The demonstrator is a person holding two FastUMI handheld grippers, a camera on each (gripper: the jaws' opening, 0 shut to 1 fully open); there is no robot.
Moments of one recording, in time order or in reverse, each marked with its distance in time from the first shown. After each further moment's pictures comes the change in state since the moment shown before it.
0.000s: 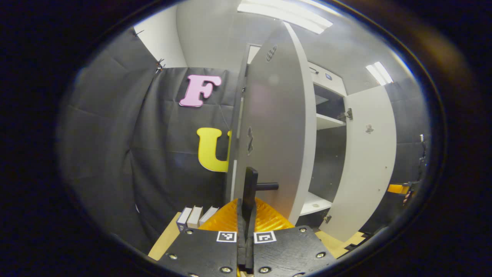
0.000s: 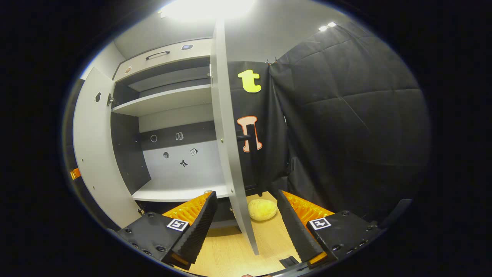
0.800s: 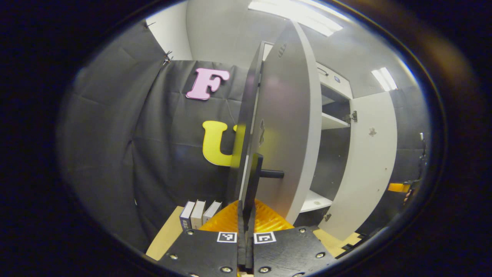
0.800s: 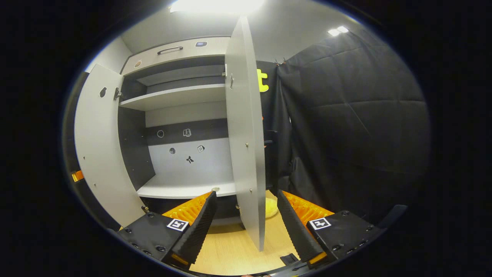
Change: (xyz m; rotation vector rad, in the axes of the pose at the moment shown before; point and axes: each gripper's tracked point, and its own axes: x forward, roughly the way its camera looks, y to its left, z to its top) left arm 0.005 -0.027 -0.008 -0.045 0.036 -0.018; right arm -0.012 0.033 0.001 -0.054 0.021 0.023
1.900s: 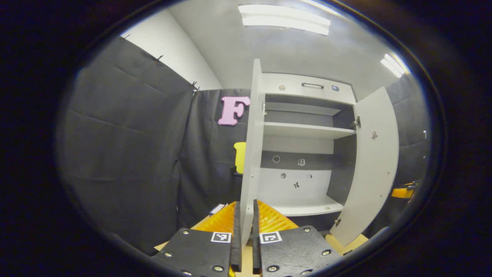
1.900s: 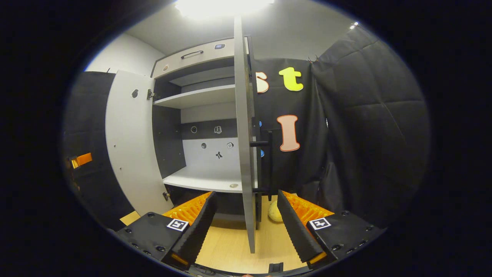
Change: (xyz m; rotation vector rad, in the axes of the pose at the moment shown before) left arm -0.114 -0.101 0.034 0.113 -0.139 0.362; right arm 0.001 -0.044 -0.006 -0.057 0.006 0.345
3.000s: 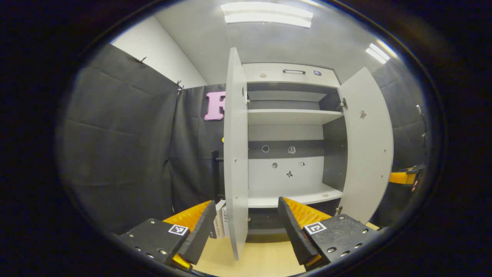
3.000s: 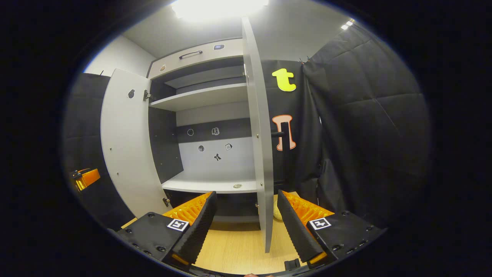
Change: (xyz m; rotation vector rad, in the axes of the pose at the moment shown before) left arm 0.026 -0.025 -0.049 0.055 0.026 -0.098; right arm 0.008 0.044 -0.013 0.039 -0.027 -0.095
